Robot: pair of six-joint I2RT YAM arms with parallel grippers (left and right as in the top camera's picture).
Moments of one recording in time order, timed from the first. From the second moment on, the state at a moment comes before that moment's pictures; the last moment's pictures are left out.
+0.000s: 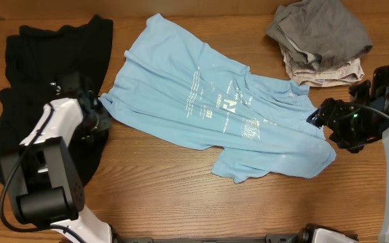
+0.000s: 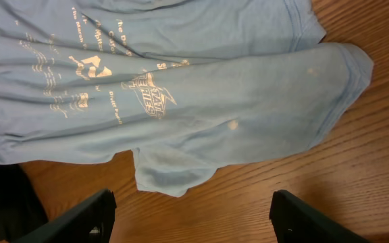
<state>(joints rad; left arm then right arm) 0.21 1.85 1.15 -0.73 -0.04 -0.19 -0.25 1.38 1.38 -1.38 -0.33 0.31</state>
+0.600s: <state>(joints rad) 0.57 1.85 1.15 -0.58 0.02 -0.18 -0.25 1.38 1.38 -1.37 -0.33 0.30</state>
